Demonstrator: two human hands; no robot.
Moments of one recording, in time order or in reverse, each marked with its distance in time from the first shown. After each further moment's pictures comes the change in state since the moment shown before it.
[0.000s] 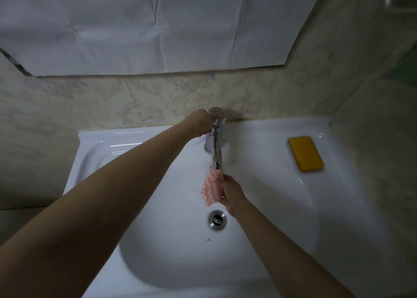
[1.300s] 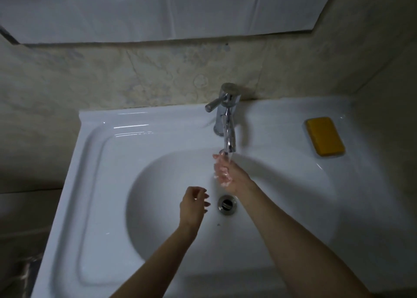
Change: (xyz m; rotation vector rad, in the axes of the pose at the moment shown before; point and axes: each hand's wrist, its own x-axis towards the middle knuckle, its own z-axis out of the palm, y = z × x) left_hand -0.100 -0.168 0.161 -0.736 0.198 -0.257; right_hand 0.025 0.009 0.016 0.289 -0.126 0.157
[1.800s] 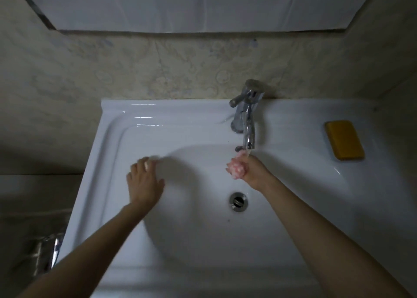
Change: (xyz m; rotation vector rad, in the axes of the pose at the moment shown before) left_hand 0.047 0.005 -0.138 1.034 0.312 0.343; right_hand 0.013 -0.010 -0.008 -0.265 -0.001 -0.116
